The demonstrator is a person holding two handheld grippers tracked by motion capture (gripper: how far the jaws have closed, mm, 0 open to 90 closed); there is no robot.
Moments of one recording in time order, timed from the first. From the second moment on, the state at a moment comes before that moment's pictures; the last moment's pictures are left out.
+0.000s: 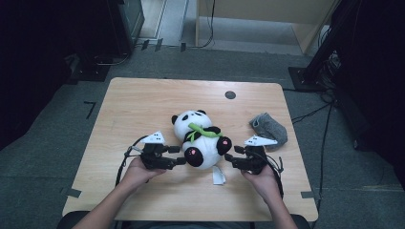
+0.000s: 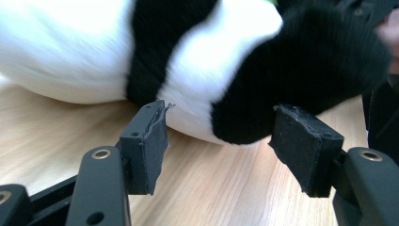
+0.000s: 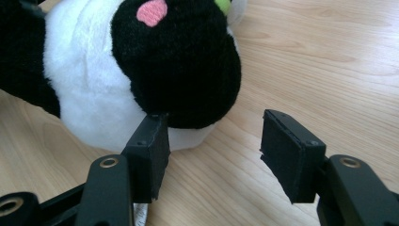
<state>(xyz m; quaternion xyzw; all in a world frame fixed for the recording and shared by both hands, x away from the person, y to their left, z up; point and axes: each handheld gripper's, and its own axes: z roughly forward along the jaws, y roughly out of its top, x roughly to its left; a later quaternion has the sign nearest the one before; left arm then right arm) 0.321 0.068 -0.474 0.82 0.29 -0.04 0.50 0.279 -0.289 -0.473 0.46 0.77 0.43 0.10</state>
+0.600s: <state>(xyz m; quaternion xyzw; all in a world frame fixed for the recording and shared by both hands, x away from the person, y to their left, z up) 0.396 0.102 -0.462 0.82 0.33 0.03 0.47 0.287 -0.285 -0.479 0.44 0.77 0.45 0.11</state>
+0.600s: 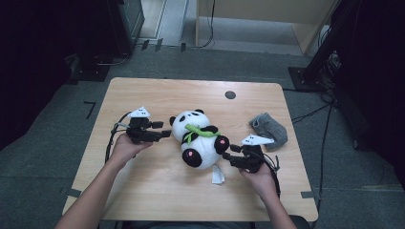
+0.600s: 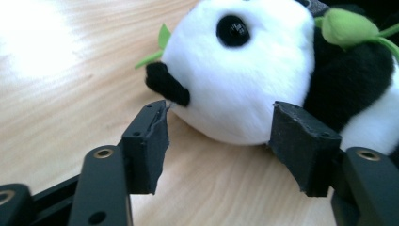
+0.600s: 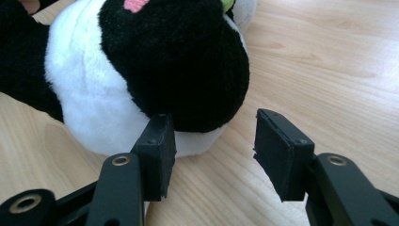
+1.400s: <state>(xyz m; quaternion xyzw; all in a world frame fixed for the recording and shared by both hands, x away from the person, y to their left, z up) 0.451 0.082 -0.470 0.82 0.33 0.04 0.47 0.290 -0.286 -0.480 0.43 0.78 0.45 0.12</state>
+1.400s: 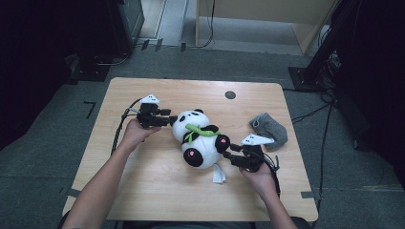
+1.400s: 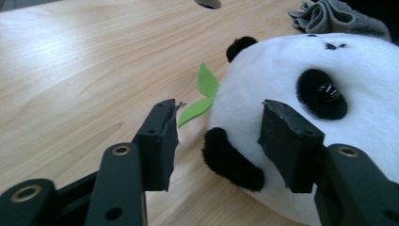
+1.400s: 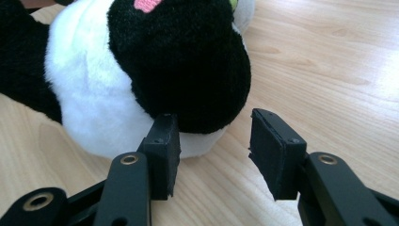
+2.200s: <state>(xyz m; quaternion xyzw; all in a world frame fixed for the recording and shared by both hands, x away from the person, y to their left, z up) 0.381 0.095 -0.464 0.83 0.31 0.03 0.47 0.344 -0.288 -0.481 0.49 0.73 0.46 0.13</state>
